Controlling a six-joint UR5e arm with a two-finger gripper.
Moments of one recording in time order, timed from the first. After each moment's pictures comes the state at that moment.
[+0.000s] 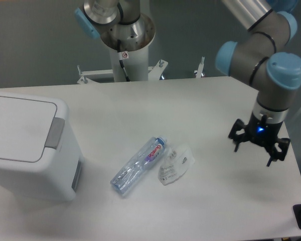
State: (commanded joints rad) arm 2.71 -2.03 -1.41 -1.00 1.24 1.05
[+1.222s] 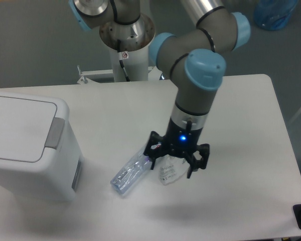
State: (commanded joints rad) arm 2.47 -1.89 -1.48 -1.00 1.18 0.48
